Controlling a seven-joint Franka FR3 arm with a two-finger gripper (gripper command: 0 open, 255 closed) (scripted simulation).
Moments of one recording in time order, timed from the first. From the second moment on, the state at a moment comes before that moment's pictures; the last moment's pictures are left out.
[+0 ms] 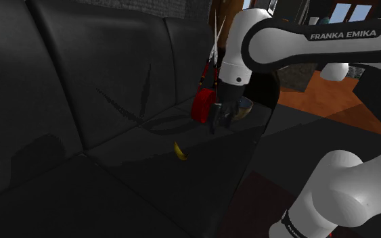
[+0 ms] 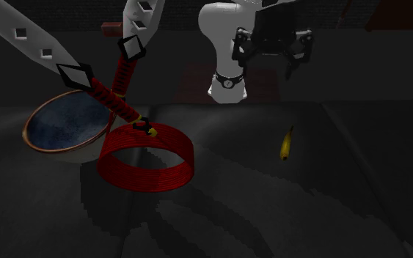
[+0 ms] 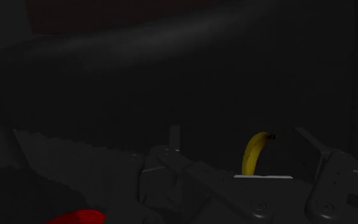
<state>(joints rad) -0.02 -0.66 0.17 -2.46 0.18 1.78 0.12</state>
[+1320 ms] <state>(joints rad) -0.05 -0.23 0.39 -2.42 0.18 2.16 0.48</state>
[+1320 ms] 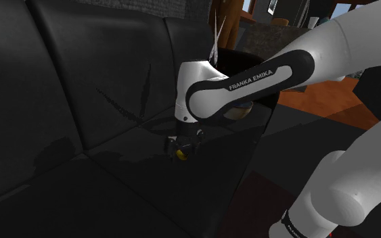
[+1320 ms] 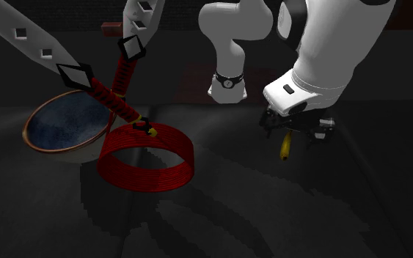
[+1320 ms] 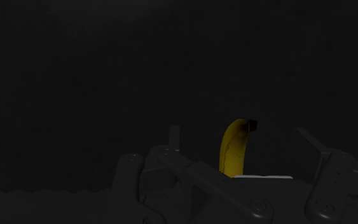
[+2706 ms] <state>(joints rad) -0.05 -0.26 0.38 -2.39 0.19 2.11 0.48</state>
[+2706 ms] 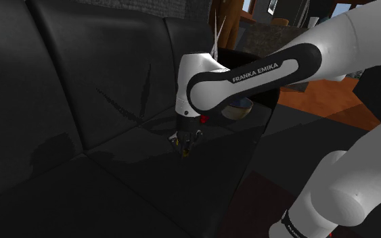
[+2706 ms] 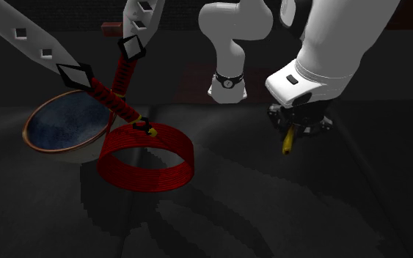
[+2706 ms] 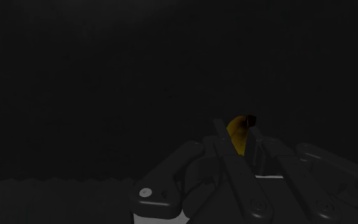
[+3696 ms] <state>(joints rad) -0.05 -0.33 0.35 -2.25 0.19 1.89 0.48</state>
